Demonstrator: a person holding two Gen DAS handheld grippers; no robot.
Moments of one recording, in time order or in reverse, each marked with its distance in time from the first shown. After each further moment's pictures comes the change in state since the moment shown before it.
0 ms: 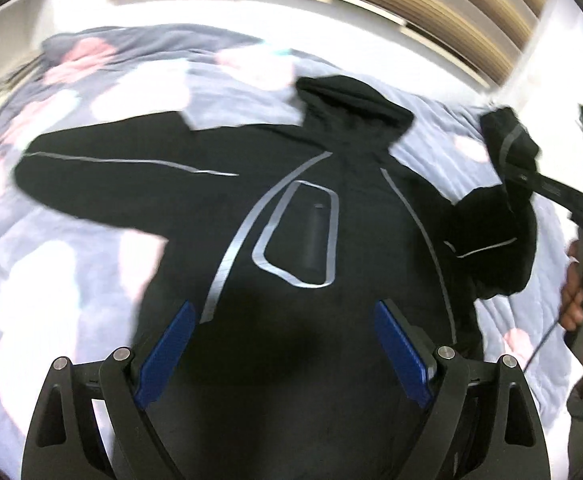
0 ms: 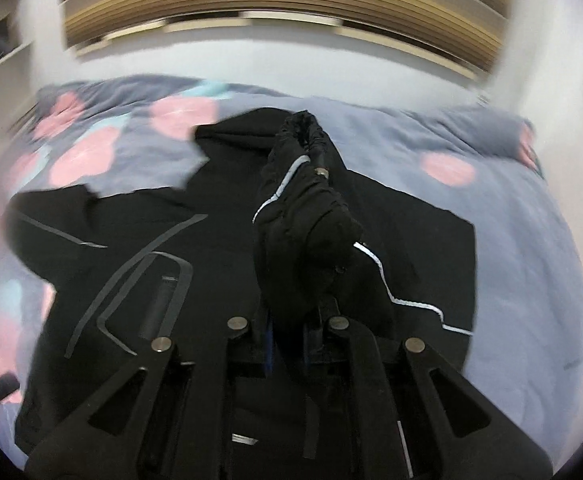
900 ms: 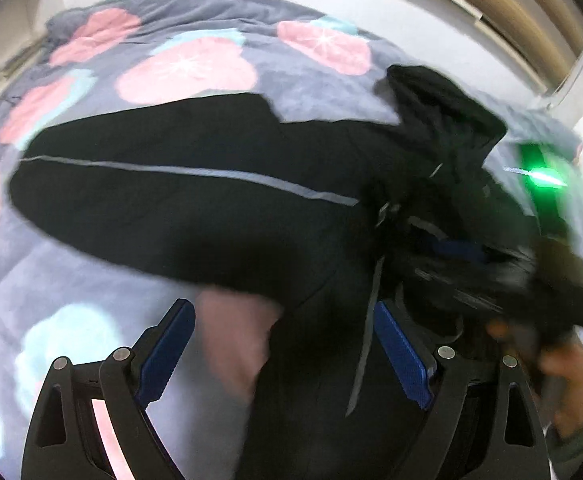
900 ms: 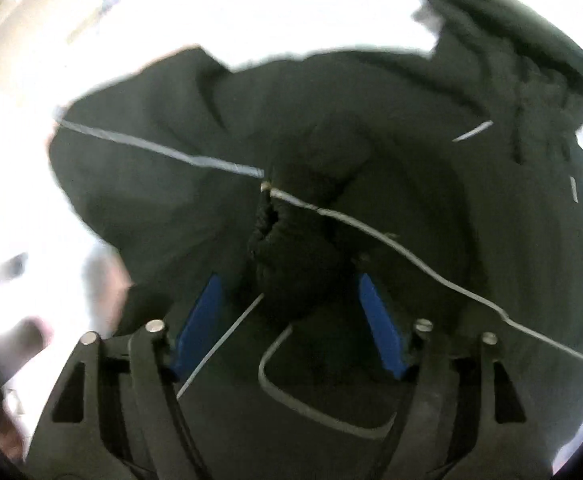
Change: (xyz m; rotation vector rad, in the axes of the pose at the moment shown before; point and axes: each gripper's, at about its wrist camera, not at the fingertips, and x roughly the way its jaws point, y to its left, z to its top) left arm 0.124 0.108 0.083 -0.014 0.079 0.023; right arm 0.176 0.150 -0.030 -0.057 0.335 0.419
